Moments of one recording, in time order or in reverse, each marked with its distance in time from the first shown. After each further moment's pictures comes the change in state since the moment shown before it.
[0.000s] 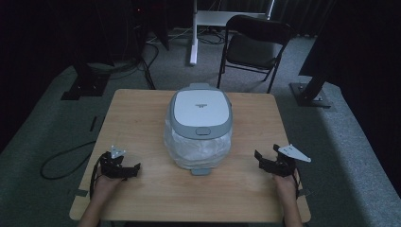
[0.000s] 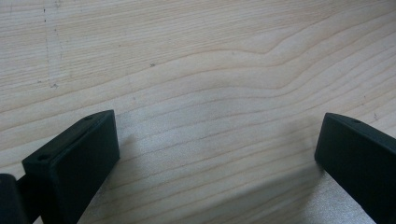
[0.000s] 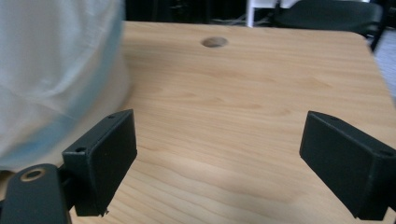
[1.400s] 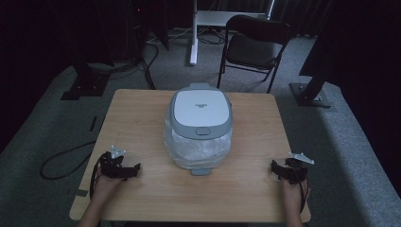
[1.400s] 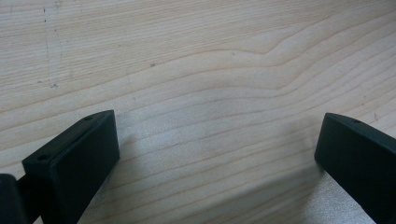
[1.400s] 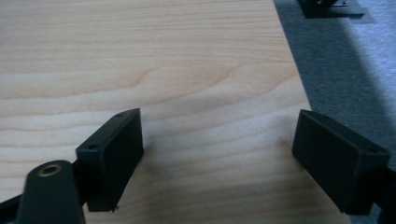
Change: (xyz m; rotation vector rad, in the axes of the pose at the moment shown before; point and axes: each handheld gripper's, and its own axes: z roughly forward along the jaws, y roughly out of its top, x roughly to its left) left arm 0.000 0.000 0.000 0.000 0.001 0.000; right arm -0.045 -0.043 0.004 0.308 -0.396 0.162
